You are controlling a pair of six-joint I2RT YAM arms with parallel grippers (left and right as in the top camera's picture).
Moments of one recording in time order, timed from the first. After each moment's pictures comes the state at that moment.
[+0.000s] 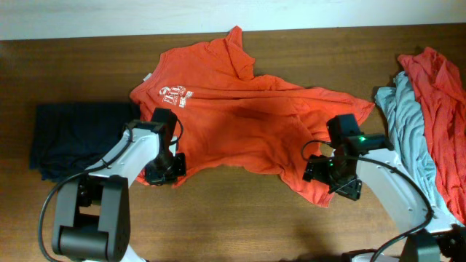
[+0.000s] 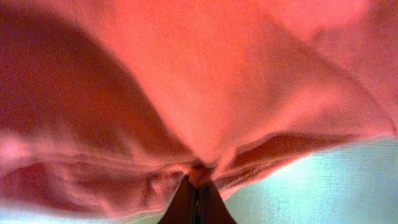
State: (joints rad) left arm -0.19 1.79 1.05 -0.96 0.08 -0.27; right arm 0.09 1.44 0.88 -1.02 -0.10 0.52
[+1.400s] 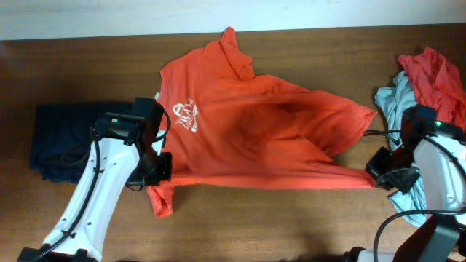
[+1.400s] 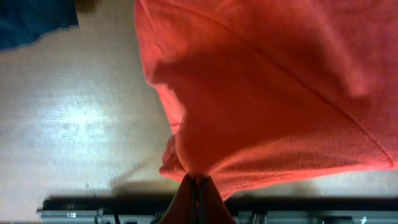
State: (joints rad) left arm -0.19 1.49 1.24 -1.40 -0.01 -0.19; right arm -0.41 1.50 1.08 -1.26 0.01 0.43
